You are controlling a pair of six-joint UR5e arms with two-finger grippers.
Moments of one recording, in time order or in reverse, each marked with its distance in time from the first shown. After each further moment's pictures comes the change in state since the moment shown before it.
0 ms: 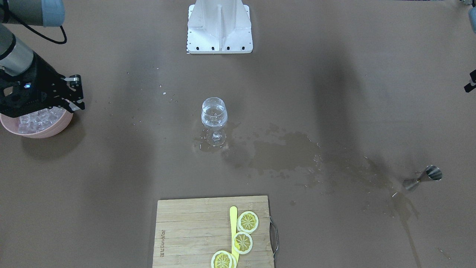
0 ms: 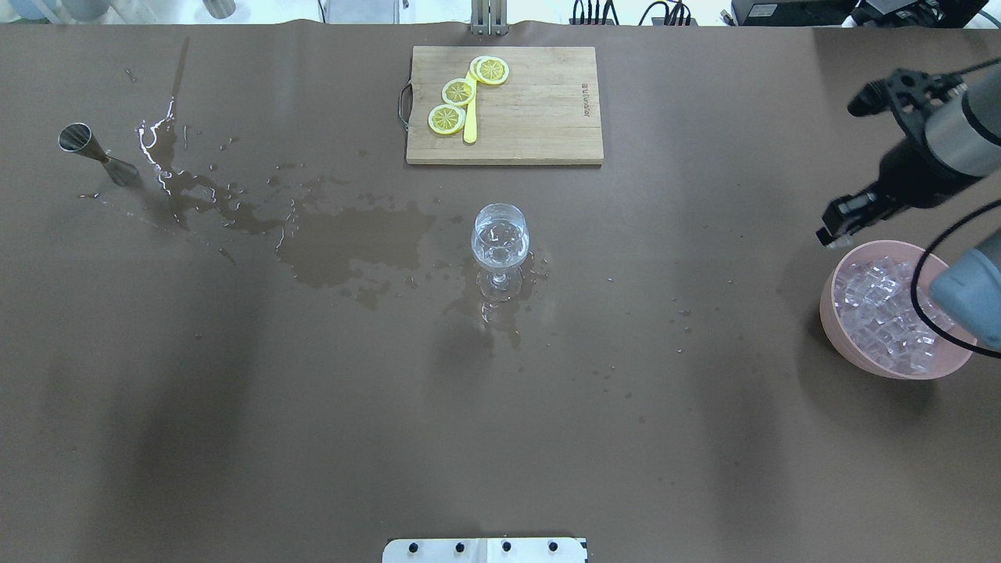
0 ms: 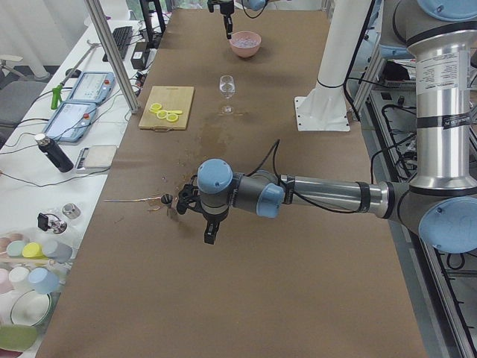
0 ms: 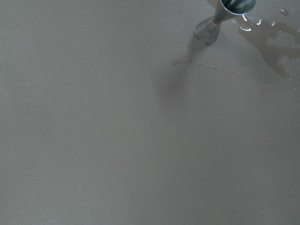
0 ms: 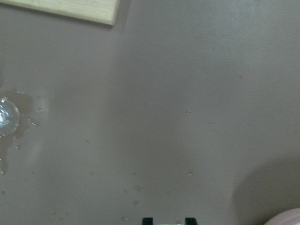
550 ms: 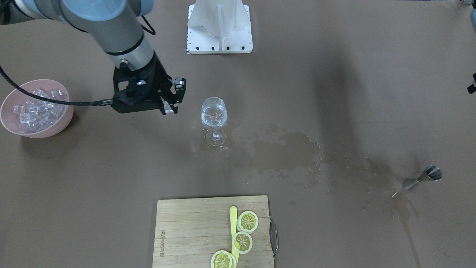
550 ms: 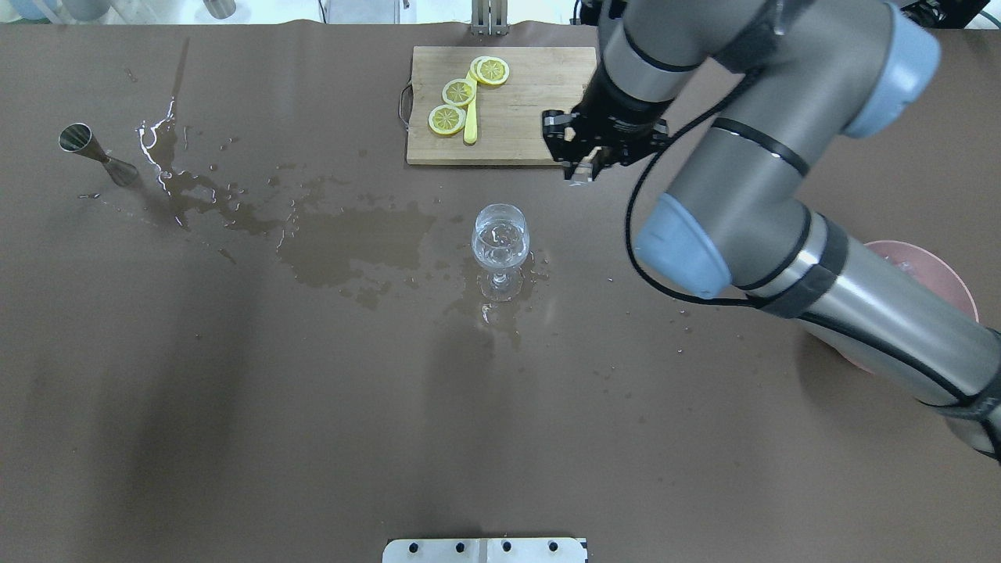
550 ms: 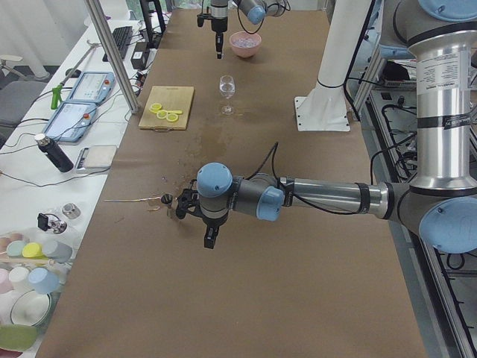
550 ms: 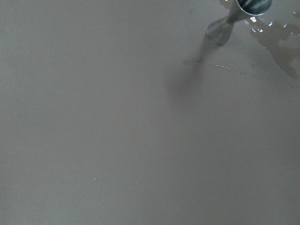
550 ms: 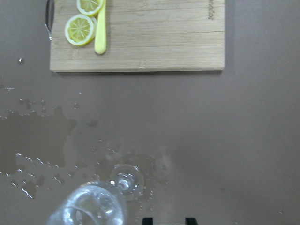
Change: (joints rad) left arm -0.005 -0.002 0.018 -0.003 0.021 -0.002; right arm -0.192 0.423 -0.215 -0.013 -0.169 0.434
